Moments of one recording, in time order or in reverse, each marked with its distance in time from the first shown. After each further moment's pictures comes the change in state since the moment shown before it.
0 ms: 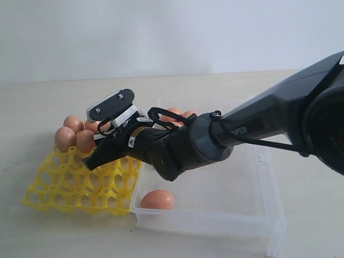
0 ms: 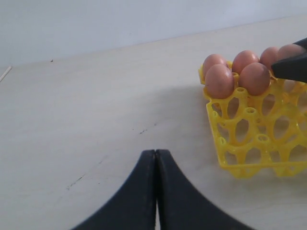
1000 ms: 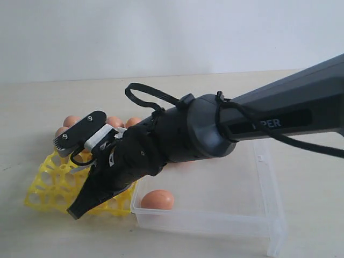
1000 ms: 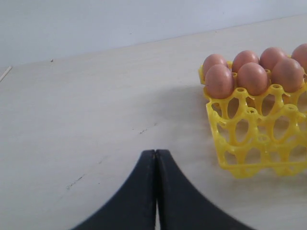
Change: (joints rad) left arm 0.000 0.000 0.000 0.000 0.000 0.000; right arm 0.116 -0.175 0.000 0.008 0.659 0.007
